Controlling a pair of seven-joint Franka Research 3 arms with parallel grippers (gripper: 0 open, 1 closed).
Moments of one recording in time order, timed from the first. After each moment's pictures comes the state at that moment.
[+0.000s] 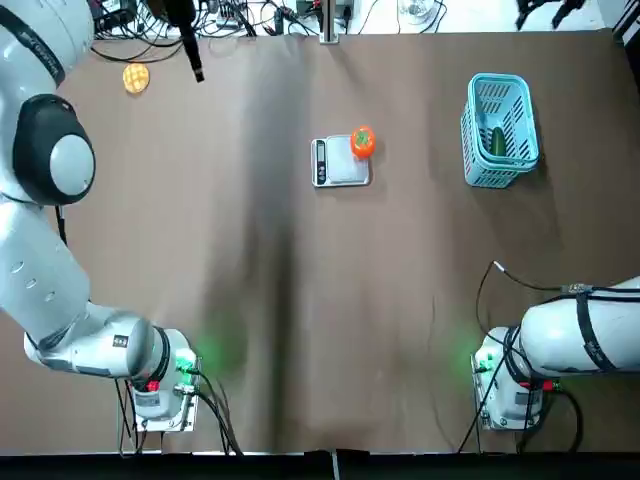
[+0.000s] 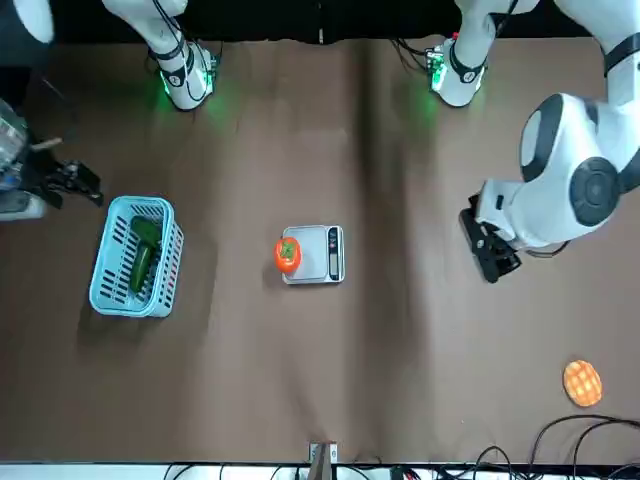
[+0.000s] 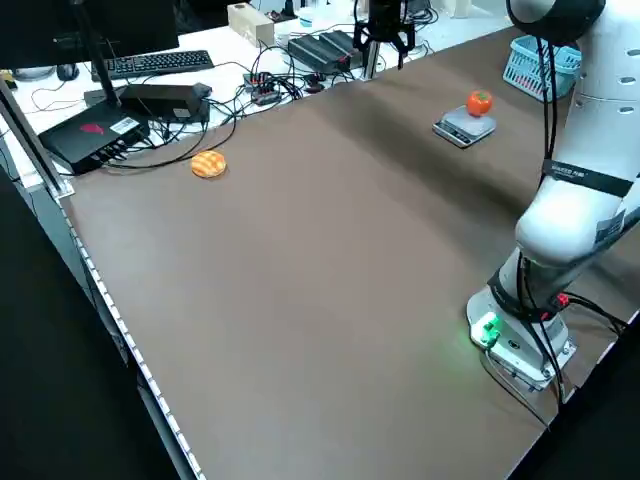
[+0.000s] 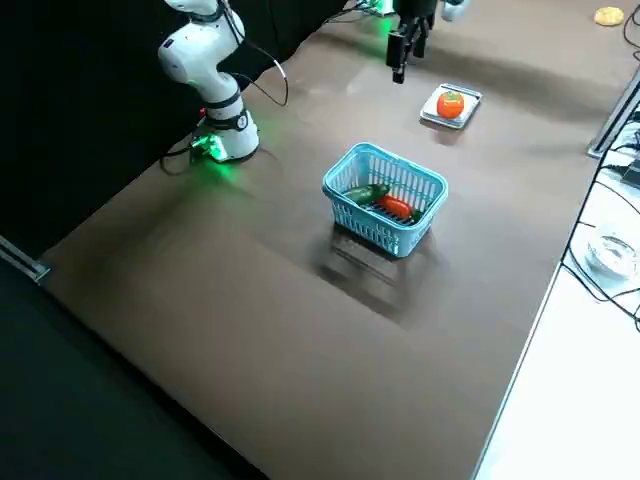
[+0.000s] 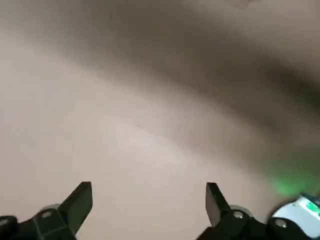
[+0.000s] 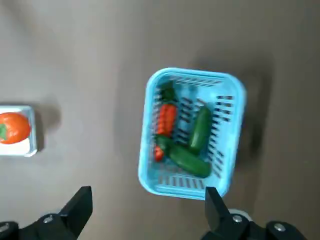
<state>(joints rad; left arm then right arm) -0.11 0.32 -0.13 -1.51 0.00 1.62 0.90 0.00 0.01 0.03 -1.67 0.03 1.68 -0.03</state>
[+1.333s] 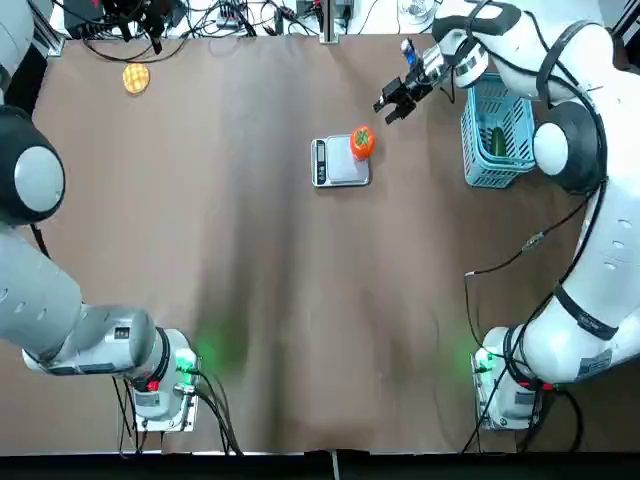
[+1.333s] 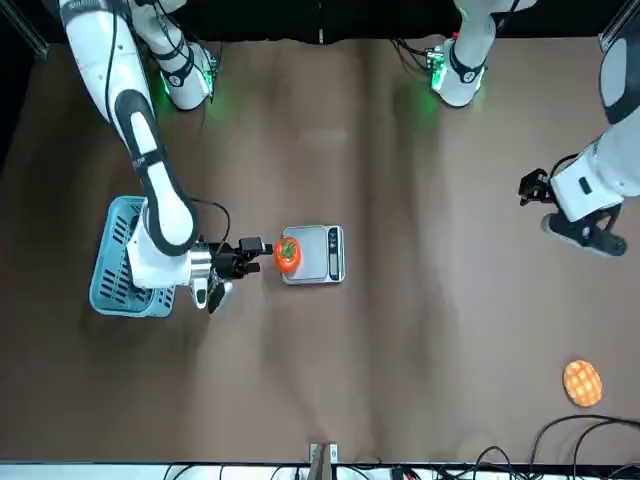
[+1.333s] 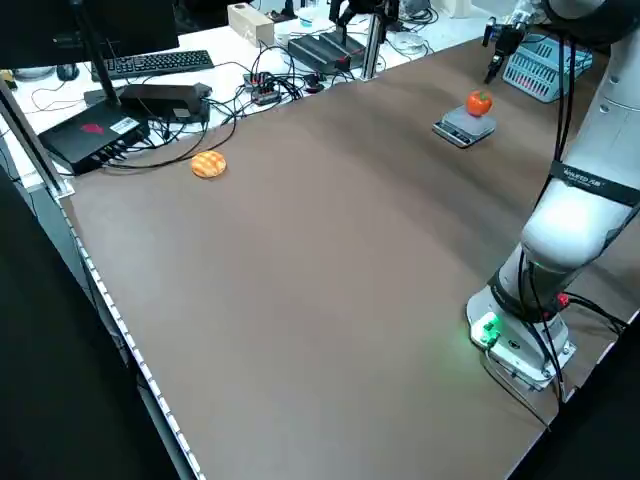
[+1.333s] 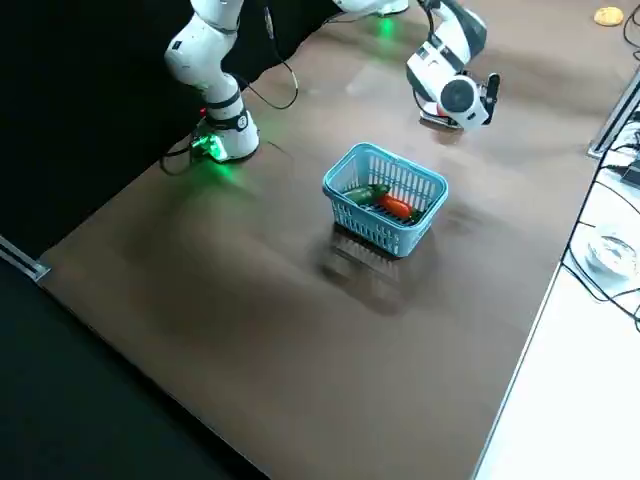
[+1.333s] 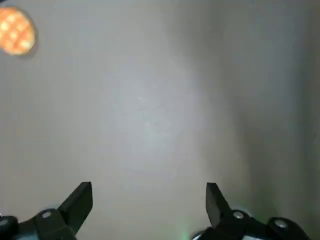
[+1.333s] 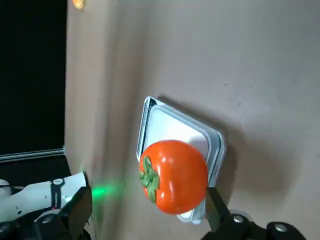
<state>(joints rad) 0.02 0.16 -0.12 -1.51 0.09 1.52 0.20 0.25 0.61 0.03 -1.74 1.12 2.00 -0.74</state>
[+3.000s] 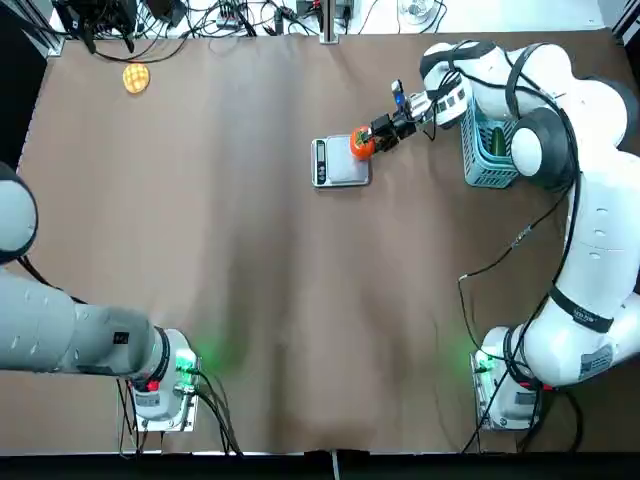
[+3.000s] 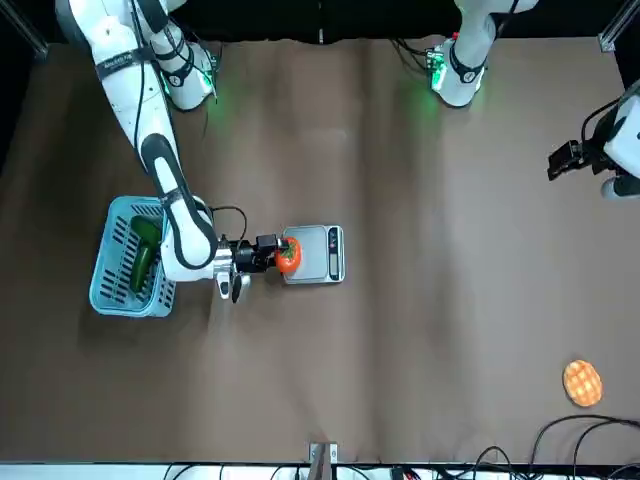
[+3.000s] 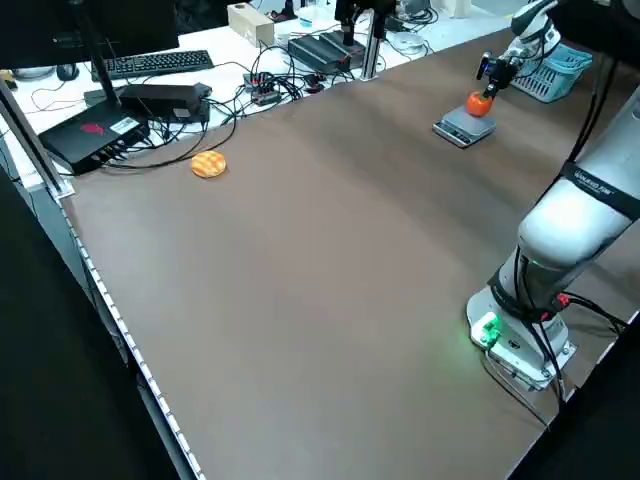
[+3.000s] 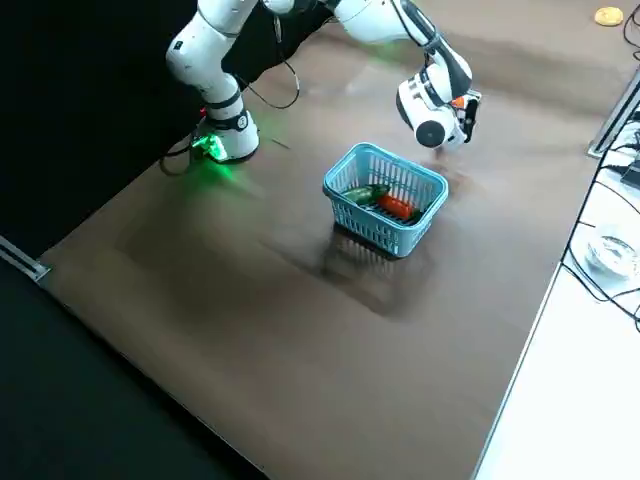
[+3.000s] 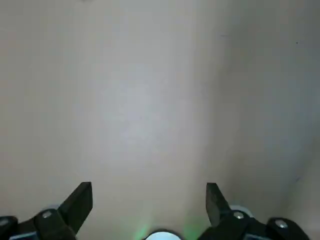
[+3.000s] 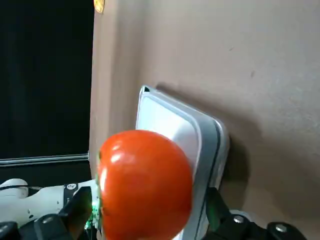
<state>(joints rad) -0.06 -0.05 0.06 -1.71 0.06 1.56 -0.08 0.29 0.74 0.04 -1.79 1.38 2.02 -0.98</state>
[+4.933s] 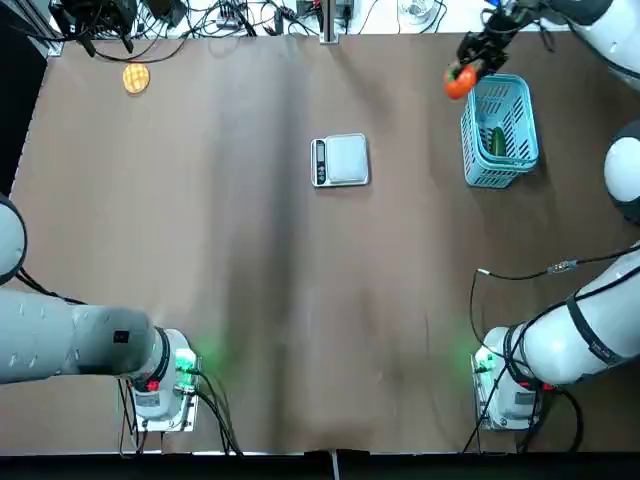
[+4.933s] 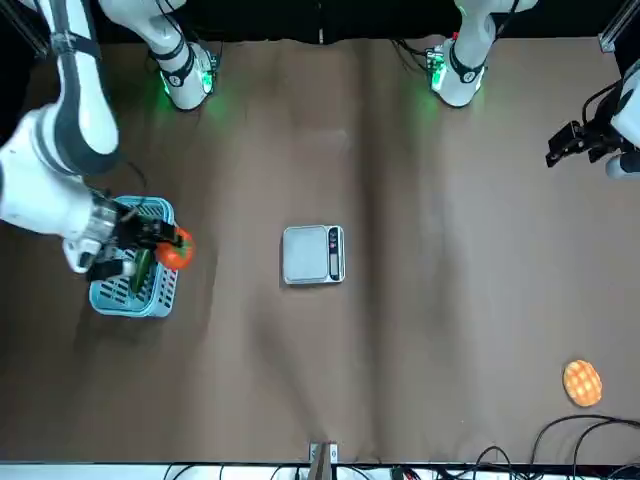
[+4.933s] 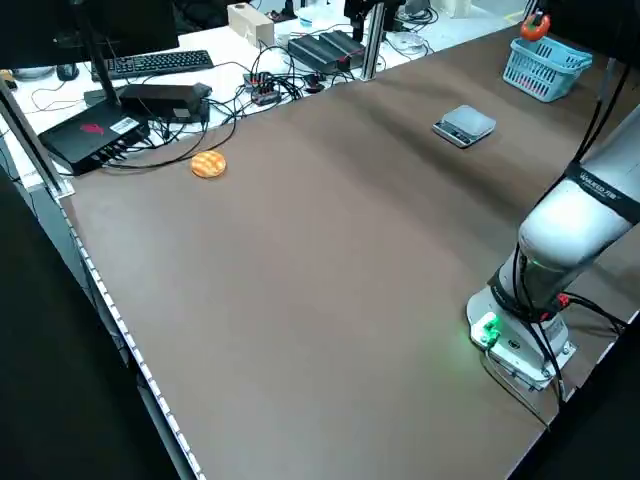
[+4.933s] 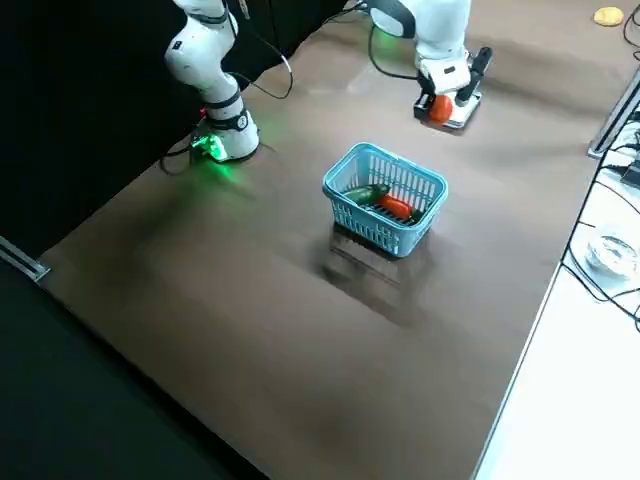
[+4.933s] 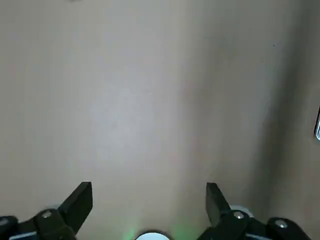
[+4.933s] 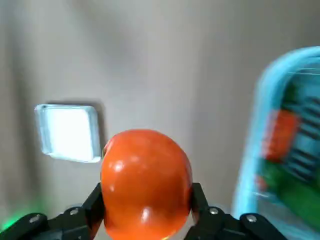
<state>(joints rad) -0.04 -0.12 0.05 -1.75 0.00 1.58 -0.06 0.27 0.19 -0.23 -1.84 0.42 1.91 -0.15</state>
